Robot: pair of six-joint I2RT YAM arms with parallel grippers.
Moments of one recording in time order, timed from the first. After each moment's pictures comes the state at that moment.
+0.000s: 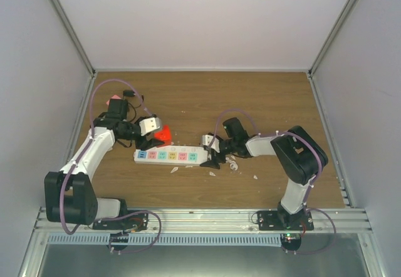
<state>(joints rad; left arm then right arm) -0.06 1.32 0.93 -0.72 0.80 1.11 0.57 1.81 0.76 0.18 -0.76 -0.75</state>
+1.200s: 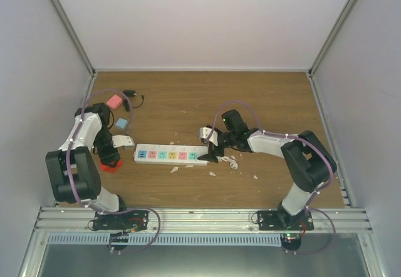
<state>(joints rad) 0.21 1.50 1.08 -1.29 -0.03 1.29 0.59 1.72 0.86 0.02 -0.73 -0.75</state>
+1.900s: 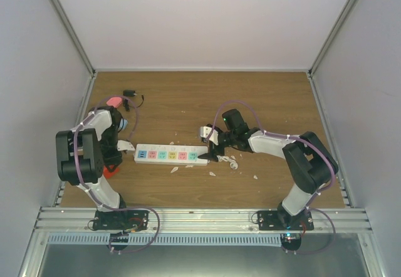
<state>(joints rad) 0.14 1.71 1.07 -1.27 -0.28 1.08 0.59 1.69 0.86 0.02 -0.70 -0.74</state>
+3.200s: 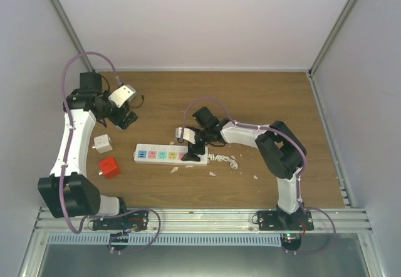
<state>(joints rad) 0.12 1.38 1.38 -1.02 0.34 0.76 0.75 1.98 1.24 -0.26 -0.55 -0.68</state>
